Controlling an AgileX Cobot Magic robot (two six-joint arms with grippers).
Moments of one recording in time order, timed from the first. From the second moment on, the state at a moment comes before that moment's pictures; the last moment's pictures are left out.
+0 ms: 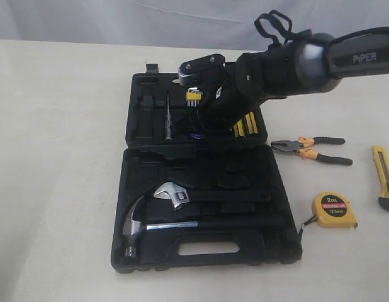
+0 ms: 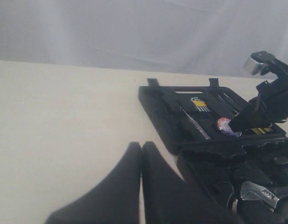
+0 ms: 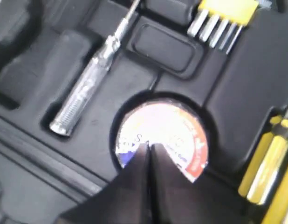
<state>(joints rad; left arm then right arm) -0.30 0.00 0.00 -0.01 0.28 -0.18 0.43 2.05 -1.28 0.18 0.33 -0.15</state>
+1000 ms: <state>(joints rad) -0.30 0.00 0.00 -0.01 0.28 -0.18 0.43 1.91 -1.28 0.15 0.29 -0.15</state>
